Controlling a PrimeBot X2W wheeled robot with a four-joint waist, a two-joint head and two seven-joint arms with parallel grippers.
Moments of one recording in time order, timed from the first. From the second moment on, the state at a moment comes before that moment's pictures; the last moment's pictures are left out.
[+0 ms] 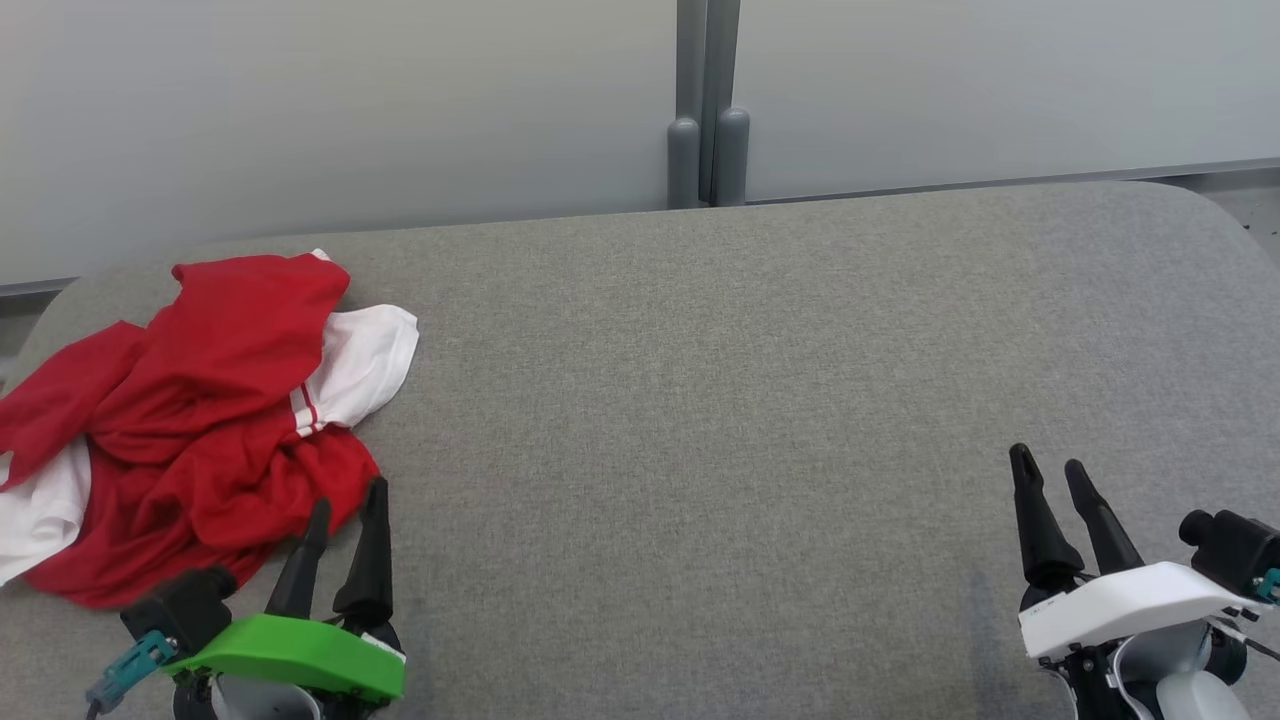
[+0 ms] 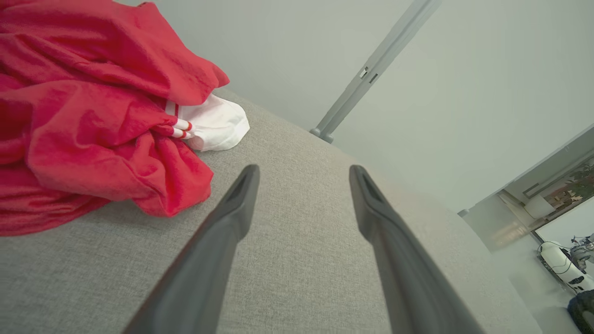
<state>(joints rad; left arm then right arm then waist) -0.03 0.11 -0.10 0.21 -0.77 -0.13 -0.10 0.00 -0.10 -0.02 0.14 0.65 0.13 -0.09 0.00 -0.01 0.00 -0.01</state>
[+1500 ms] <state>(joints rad) 0.03 0.11 -0.11 0.27 -0.35 -0.13 -0.21 0.06 -0.12 -0.03 0.16 0.26 0.13 -0.21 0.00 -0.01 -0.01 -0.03</state>
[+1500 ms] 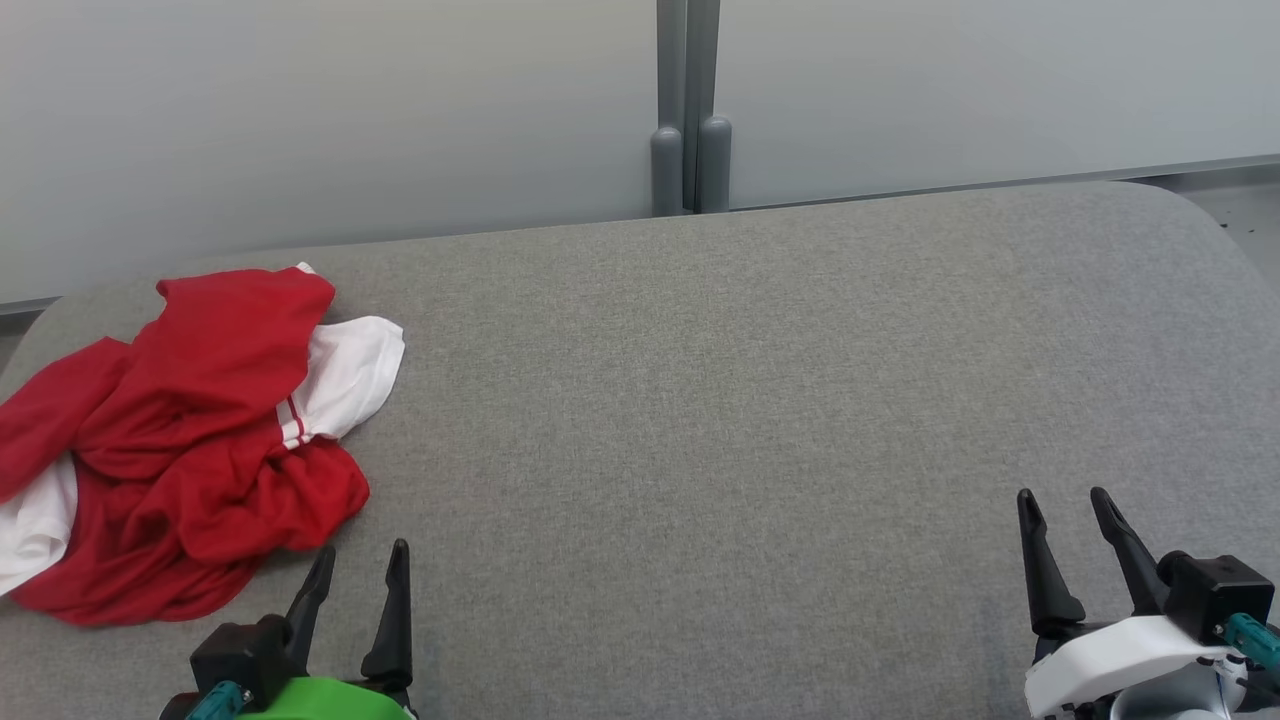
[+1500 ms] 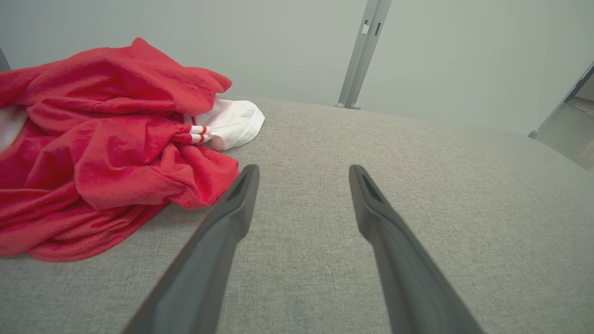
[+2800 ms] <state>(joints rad) 0.07 0.07 -0.06 0.25 -0.17 -0.13 -0.26 0.07 -0.12 -0.03 0.14 0.13 0.13 -0.26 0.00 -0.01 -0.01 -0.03</state>
